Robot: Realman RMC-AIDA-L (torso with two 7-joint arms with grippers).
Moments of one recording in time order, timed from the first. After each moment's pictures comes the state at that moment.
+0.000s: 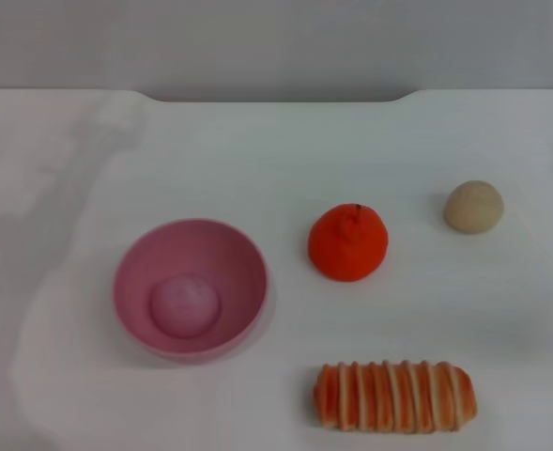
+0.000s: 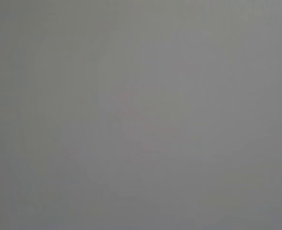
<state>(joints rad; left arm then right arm) -0.55 -2.08 0.94 0.40 0.53 1.37 -0.43 0.34 2.07 -0.83 -0.47 -0.77 -1.50 0.54</state>
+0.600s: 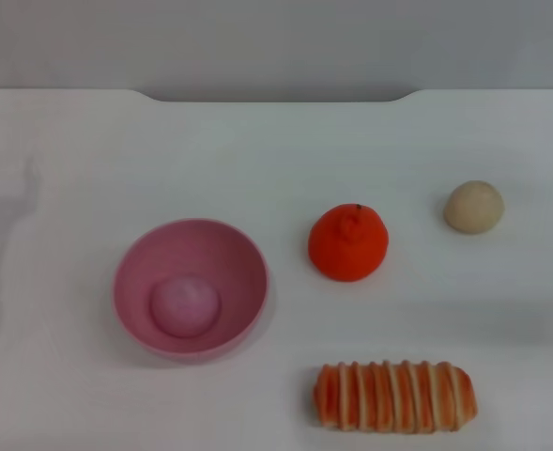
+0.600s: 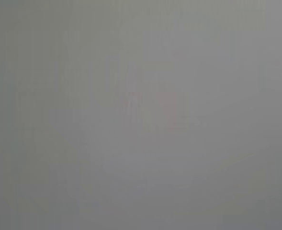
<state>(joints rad) -0.40 -2.07 0.93 0.12 0.35 1.45 -0.28 0.41 2.07 -0.60 -0.34 -0.69 -1.47 0.29</state>
